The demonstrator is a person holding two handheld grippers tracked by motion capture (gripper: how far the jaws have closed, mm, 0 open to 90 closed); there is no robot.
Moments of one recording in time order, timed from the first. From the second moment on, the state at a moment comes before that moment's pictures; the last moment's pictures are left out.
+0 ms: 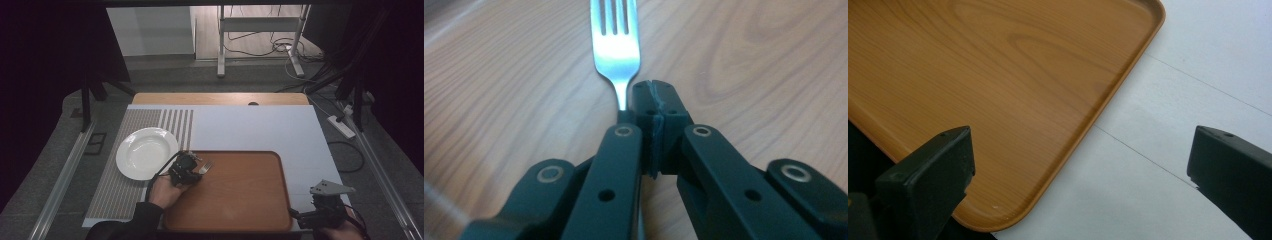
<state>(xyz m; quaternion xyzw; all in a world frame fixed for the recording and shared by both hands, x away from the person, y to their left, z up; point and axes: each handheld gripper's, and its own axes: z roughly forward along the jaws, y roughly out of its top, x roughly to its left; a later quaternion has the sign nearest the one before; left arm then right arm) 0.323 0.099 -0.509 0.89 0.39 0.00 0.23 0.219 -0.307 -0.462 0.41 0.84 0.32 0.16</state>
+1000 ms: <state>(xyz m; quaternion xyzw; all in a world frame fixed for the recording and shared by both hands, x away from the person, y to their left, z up) 0.326 0.149 -0.511 0.86 0.46 -0.01 0.23 0.220 -0.307 -0.462 0.41 0.84 0.32 0.16</state>
